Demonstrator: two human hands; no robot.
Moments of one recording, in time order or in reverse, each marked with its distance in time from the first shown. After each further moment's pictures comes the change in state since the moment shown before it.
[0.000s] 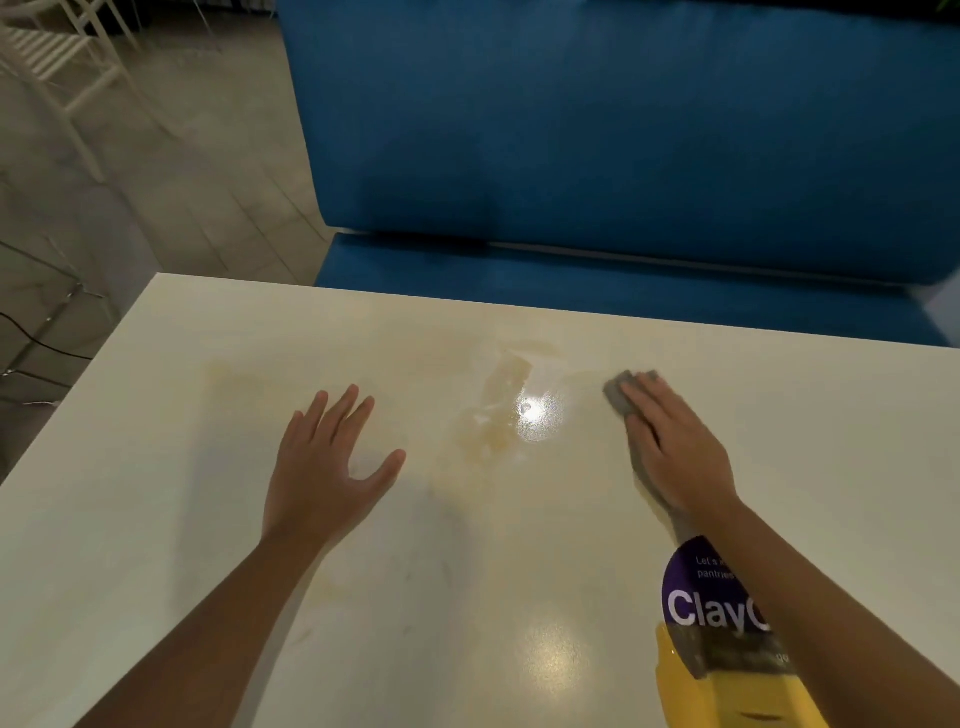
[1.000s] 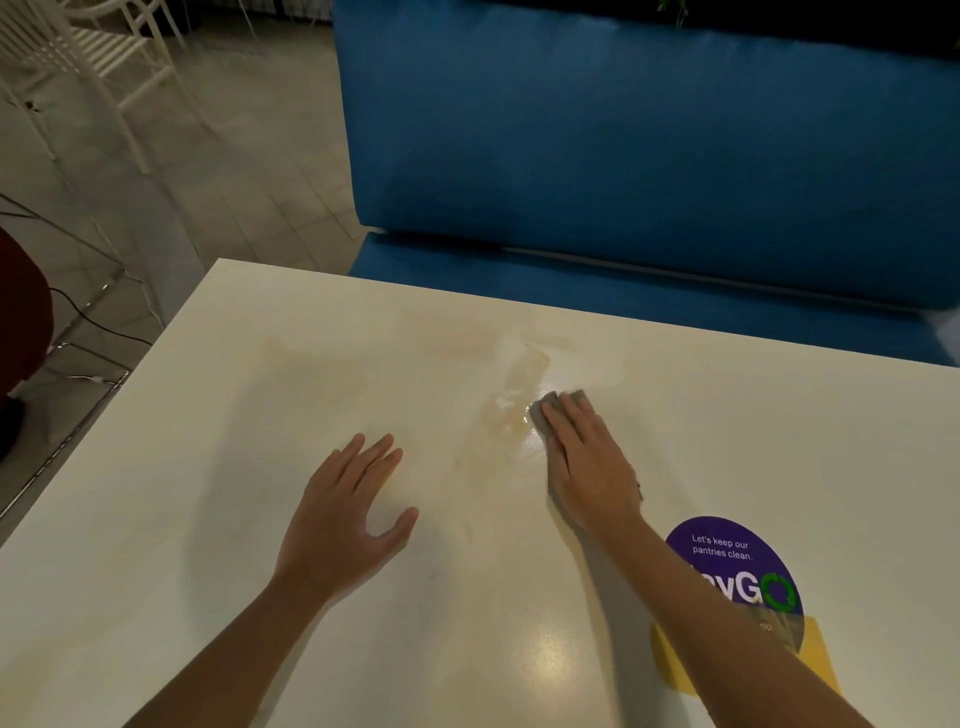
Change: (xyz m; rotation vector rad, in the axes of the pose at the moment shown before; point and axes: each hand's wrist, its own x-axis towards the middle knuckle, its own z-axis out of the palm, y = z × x) left_hand -0.079 -0.008 -0.010 -0.101 -0.010 0.143; right_hand -0.032 -0.087 0.033 -0.010 -0.042 -0.071
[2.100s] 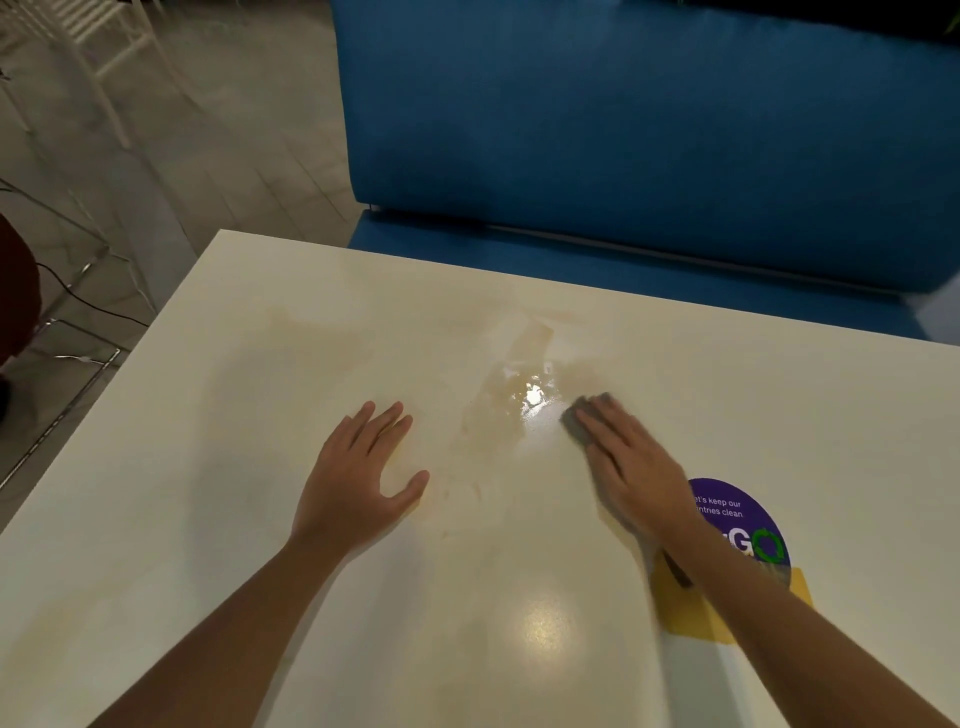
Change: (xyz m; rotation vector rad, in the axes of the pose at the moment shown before) left_hand -0.001 -0.001 0.003 -0.017 0.035 0.007; right_hand -0.041 0.041 -0.015 -0.023 -0.042 -0.231
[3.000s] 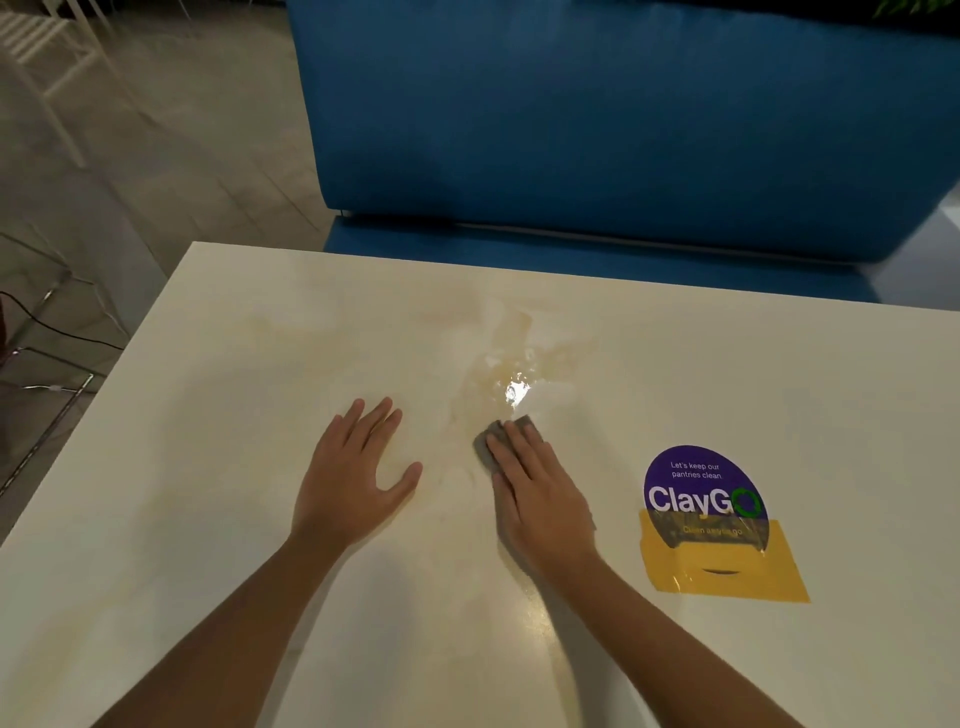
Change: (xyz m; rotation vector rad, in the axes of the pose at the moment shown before) left_hand 0.001 -0.002 0.000 0.068 -0.042 0.022; right_hand -0.018 -0.106 0.049 0.226 0.164 -0.135
